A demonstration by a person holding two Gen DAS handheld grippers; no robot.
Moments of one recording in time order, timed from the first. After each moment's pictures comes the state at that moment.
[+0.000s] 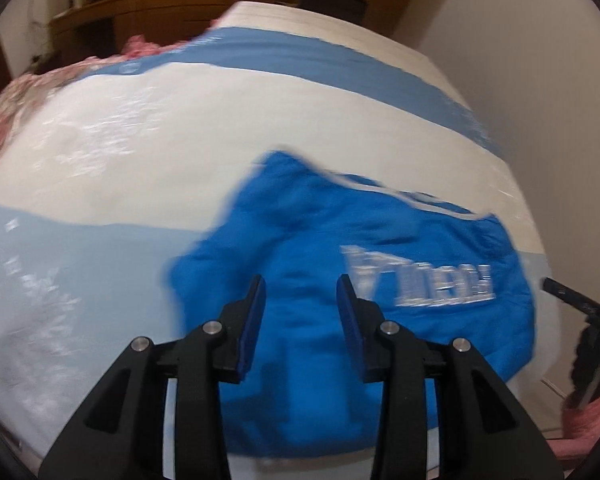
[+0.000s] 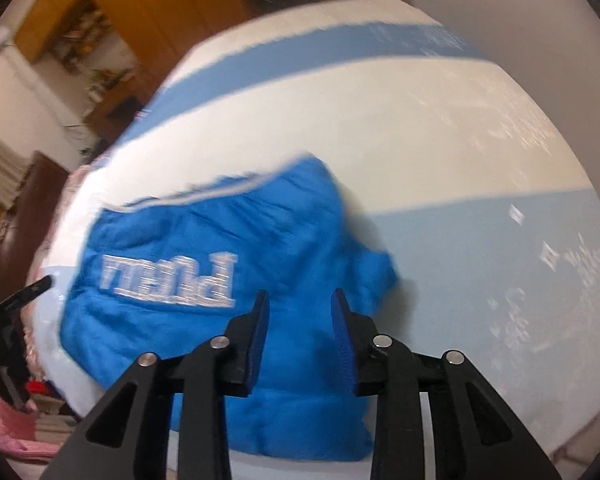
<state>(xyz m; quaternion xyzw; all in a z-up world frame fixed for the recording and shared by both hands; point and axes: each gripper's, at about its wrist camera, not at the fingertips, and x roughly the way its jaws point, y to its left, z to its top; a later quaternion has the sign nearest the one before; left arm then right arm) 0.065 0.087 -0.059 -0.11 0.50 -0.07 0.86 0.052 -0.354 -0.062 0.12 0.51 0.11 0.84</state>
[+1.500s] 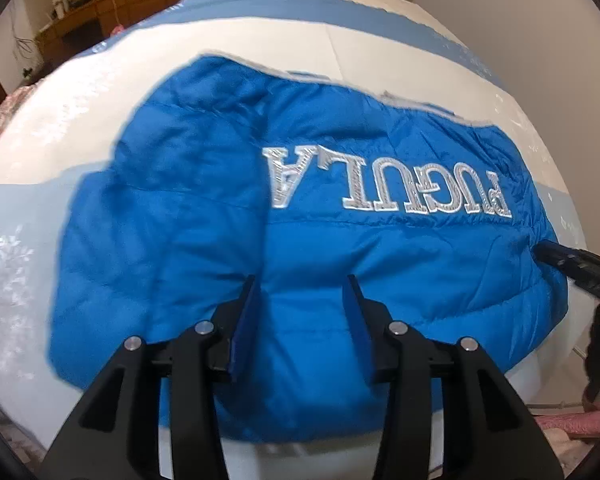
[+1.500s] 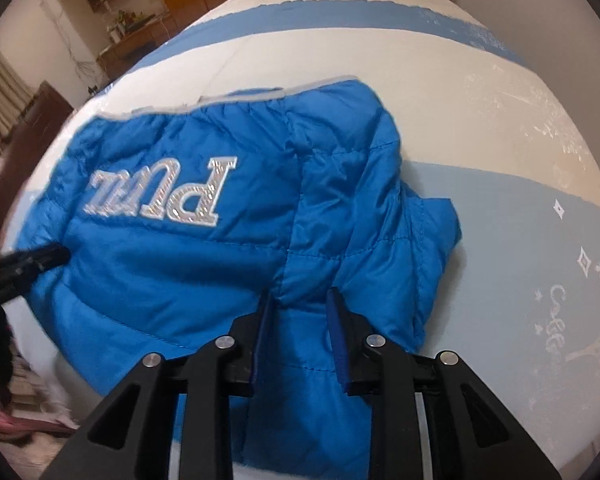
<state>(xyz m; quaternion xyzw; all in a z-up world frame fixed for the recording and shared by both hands) 0.015 0.014 -0.111 -0.05 0.54 -0.04 0.84 0.037 -0.336 -0.117 0.06 0.55 0.13 0.83</state>
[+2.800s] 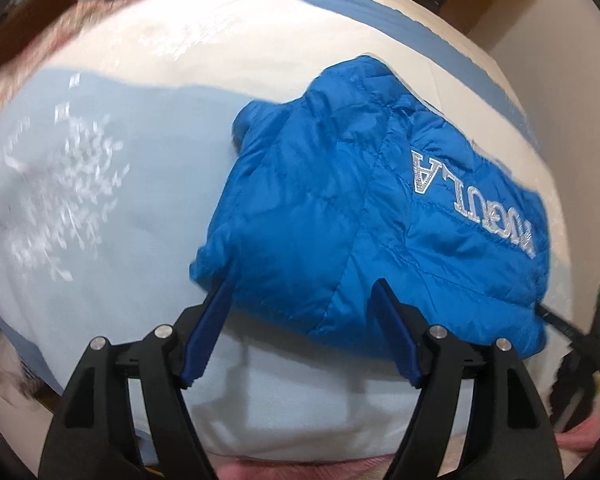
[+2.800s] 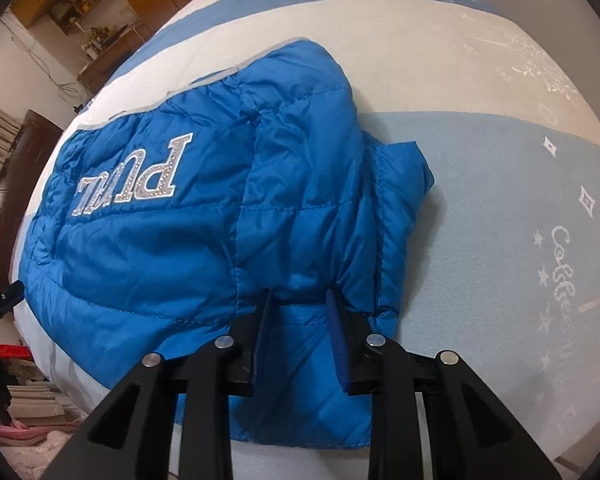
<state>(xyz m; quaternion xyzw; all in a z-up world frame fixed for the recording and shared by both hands) -0.044 0.117 -0.103 -0.20 0.55 0.06 0.81 0.027 -0.357 -0.144 0.09 0.58 0.10 0.80</state>
